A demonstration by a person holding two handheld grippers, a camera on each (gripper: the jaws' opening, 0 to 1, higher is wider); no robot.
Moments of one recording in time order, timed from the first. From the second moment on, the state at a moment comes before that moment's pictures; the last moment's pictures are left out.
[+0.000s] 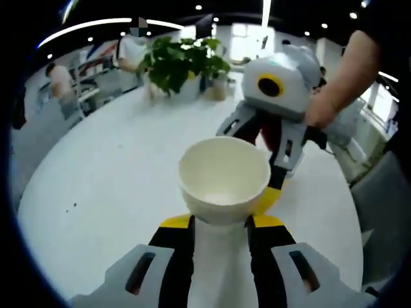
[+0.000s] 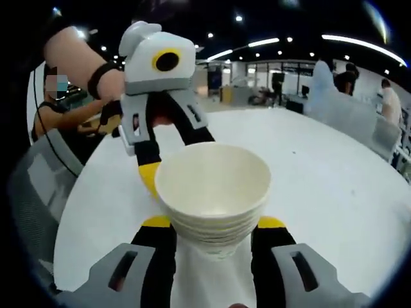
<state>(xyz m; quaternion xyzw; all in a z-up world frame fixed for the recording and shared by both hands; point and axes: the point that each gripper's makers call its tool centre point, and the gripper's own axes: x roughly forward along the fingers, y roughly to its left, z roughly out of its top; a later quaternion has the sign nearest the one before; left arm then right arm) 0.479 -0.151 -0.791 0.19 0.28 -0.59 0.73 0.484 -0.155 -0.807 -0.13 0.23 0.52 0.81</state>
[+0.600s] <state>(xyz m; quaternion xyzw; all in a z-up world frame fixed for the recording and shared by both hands) 0.482 -0.142 -0.784 0.17 0.28 -0.56 0.76 0.476 -0.170 -0.807 -0.13 0.24 0.50 0.82</state>
